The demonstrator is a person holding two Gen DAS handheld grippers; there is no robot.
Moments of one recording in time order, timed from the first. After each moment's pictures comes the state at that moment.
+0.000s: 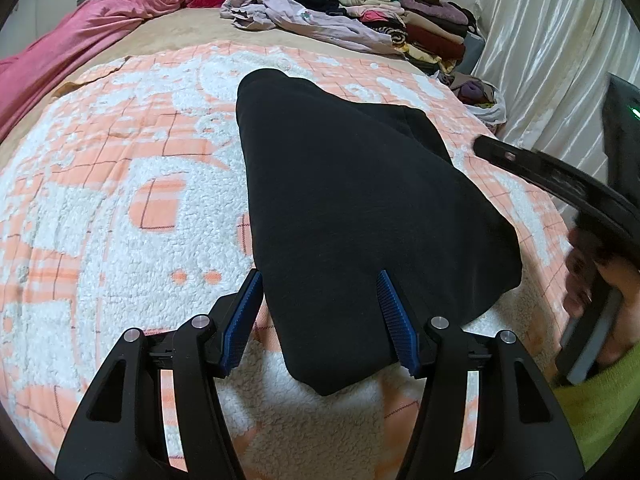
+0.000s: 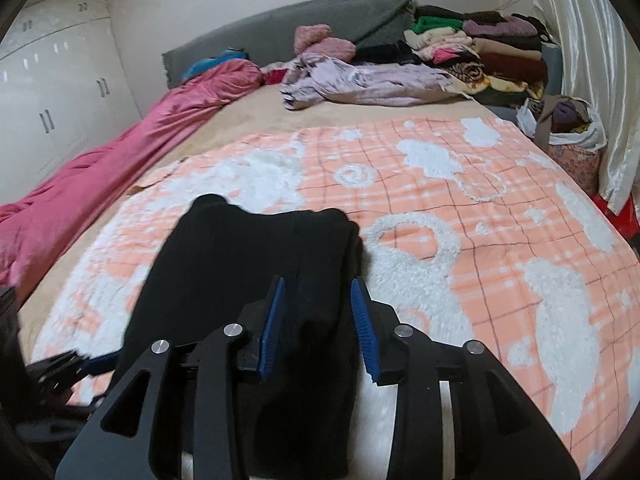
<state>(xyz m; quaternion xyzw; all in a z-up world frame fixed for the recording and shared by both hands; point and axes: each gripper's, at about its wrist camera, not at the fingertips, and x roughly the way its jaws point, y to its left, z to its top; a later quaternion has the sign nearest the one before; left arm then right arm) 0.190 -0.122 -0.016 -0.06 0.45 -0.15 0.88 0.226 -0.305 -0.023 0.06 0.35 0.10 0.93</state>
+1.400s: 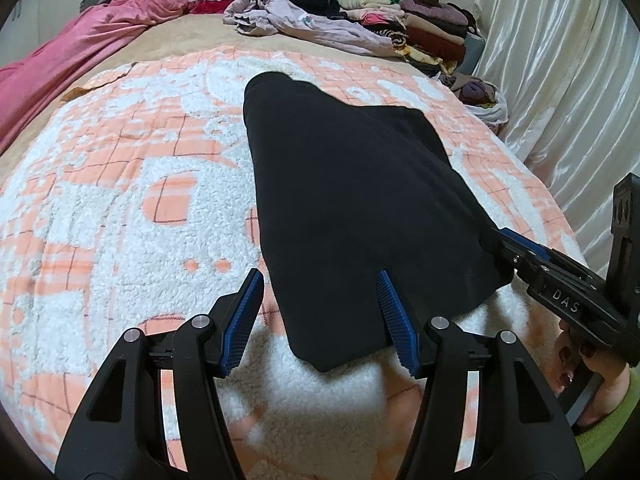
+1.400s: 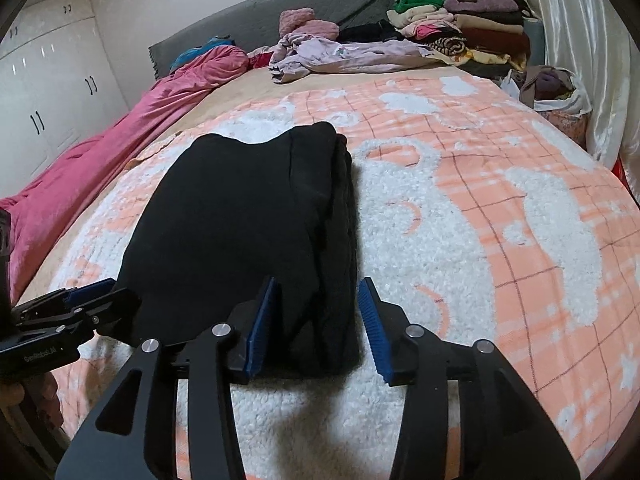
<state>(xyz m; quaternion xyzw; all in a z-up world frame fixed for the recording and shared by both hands) 0.177 -0.123 -0.010 -0.05 0.44 -0.14 0.89 0.167 -0.303 -0.063 0.08 0.38 0.07 0.92</state>
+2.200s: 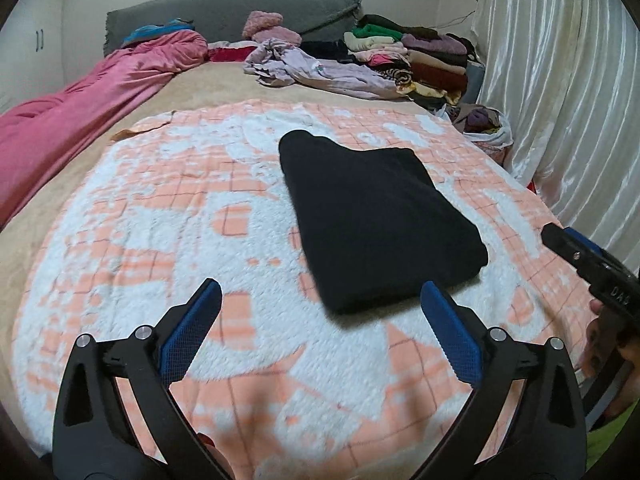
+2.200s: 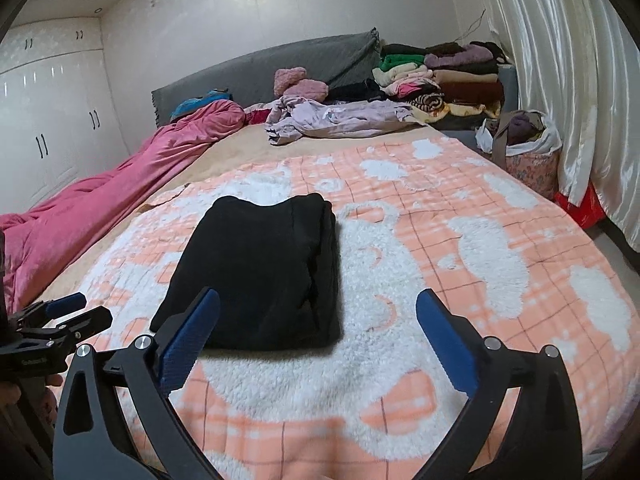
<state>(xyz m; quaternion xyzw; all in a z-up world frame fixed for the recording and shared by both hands) 0.100 -0.099 0.040 -0.02 0.37 -0.10 0.92 0.078 -0.309 -0.002 0.08 0.28 0.03 0.96</state>
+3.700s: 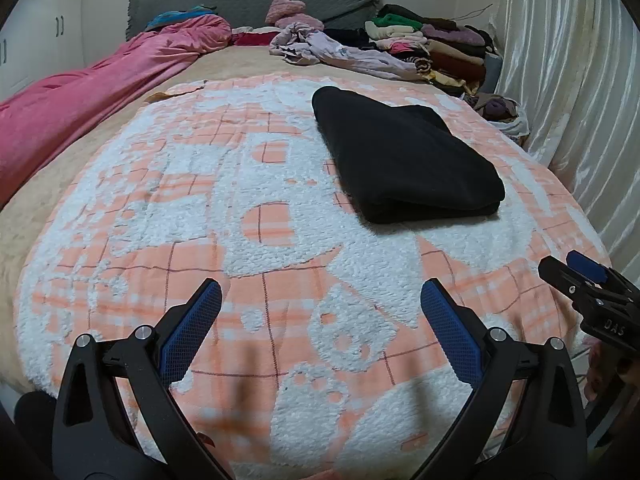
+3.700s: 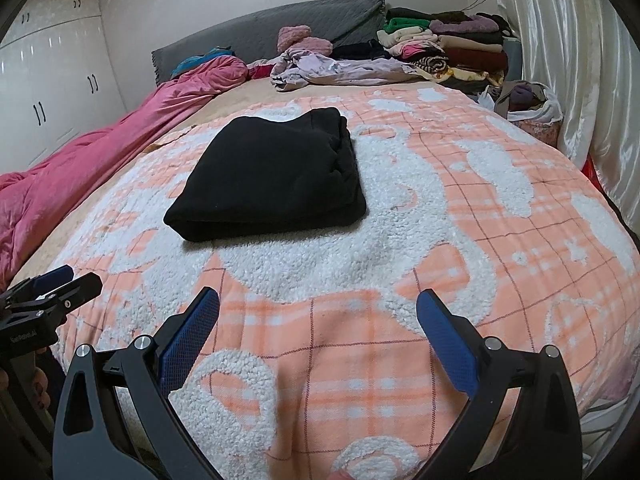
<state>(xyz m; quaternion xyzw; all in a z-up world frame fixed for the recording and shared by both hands) 0.042 -0.077 0.003 -0.02 0.38 -0.07 0.92 0.029 -0.270 -0.060 0.06 0.35 0.03 0.93</state>
